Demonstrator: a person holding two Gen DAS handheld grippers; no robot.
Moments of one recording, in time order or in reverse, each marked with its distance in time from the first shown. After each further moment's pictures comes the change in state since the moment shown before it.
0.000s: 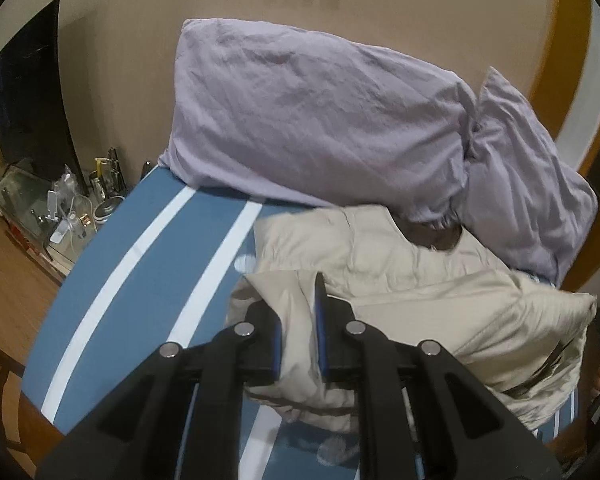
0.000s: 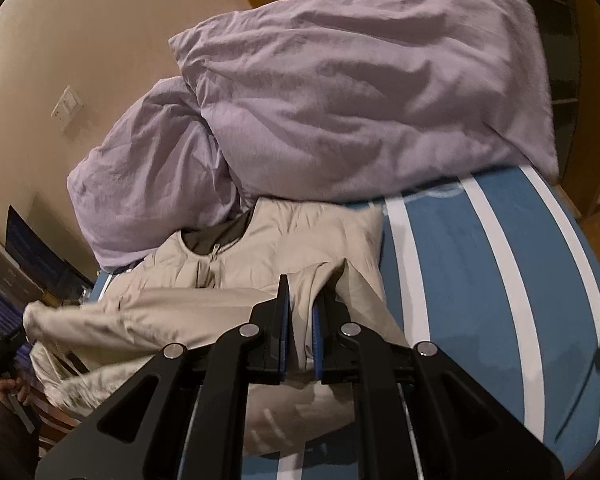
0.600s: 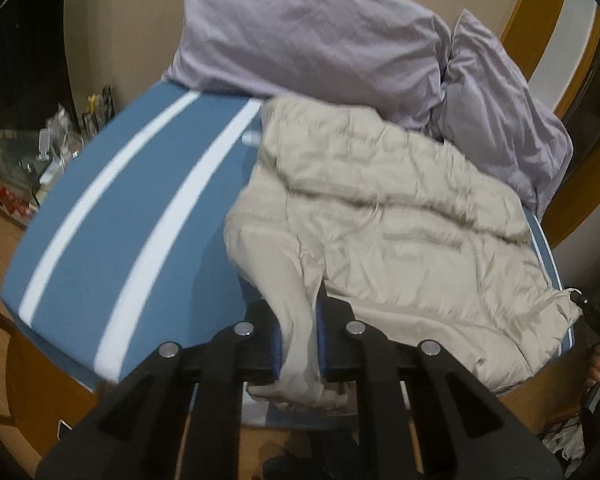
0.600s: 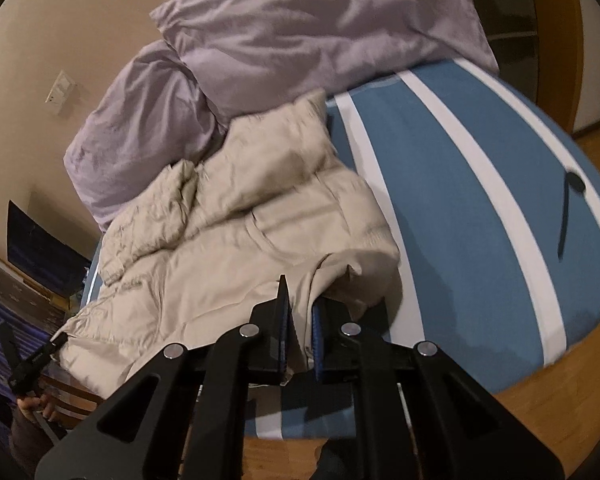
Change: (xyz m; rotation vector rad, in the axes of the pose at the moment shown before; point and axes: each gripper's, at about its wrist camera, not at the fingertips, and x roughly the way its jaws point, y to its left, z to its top) left arm -0.041 0.042 -0.135 0.028 0.130 -0.097; right arm -0.071 -0.025 -0.149 0.141 0.078 -0.033
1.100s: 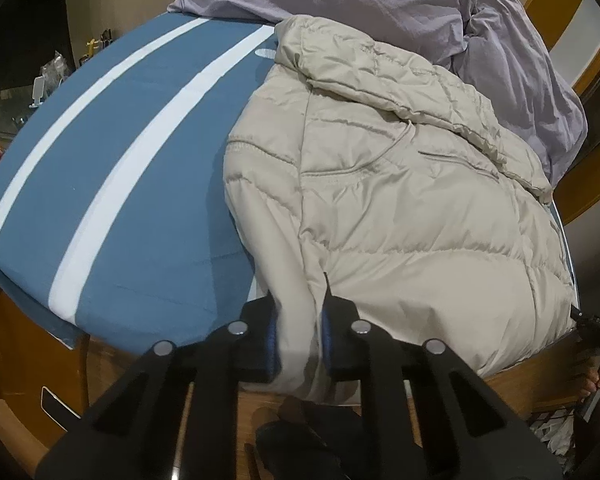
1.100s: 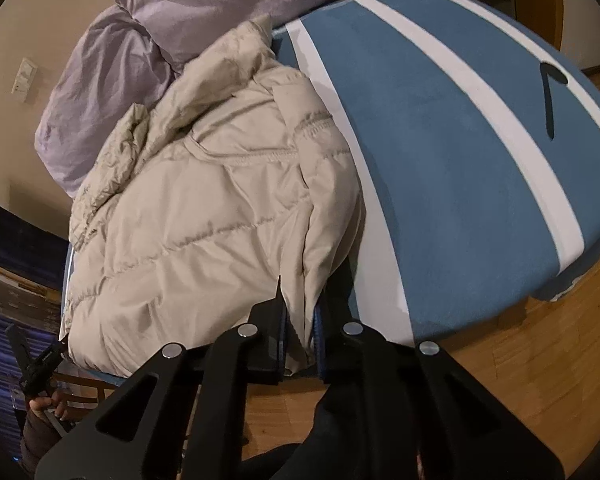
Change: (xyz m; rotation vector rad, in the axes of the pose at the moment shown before) left arm 0.048 0.022 -0.063 -0.045 0.161 -0.010; right arm 0.017 -0.044 -0.066 0.105 0.156 -0.051
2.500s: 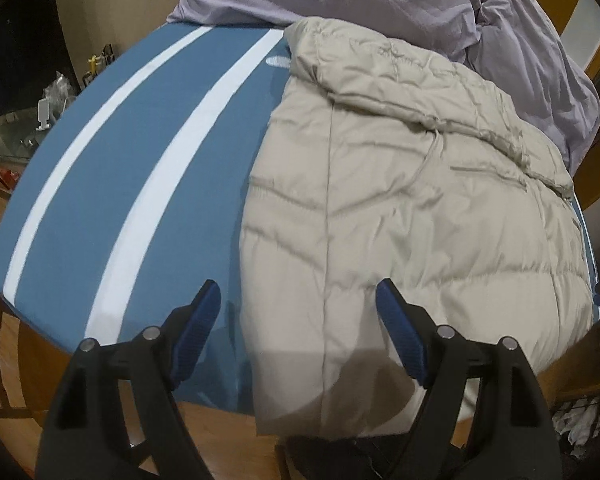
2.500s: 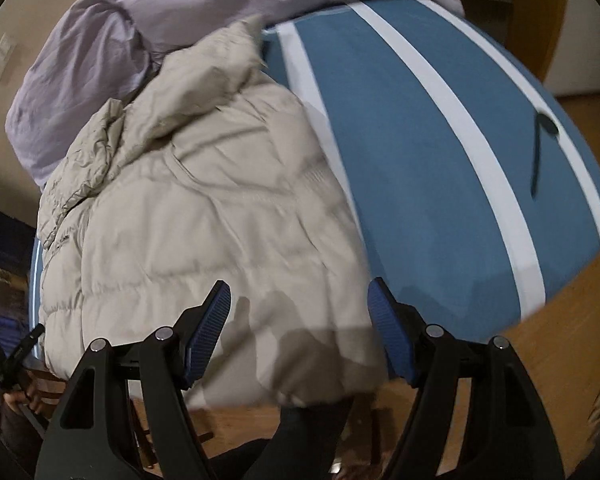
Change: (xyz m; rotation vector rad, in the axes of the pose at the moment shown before) left arm 0.009 0.011 0.024 0.056 0.029 0.072; right arm 0.006 0.017 0.030 -0.031 0.062 -0.158
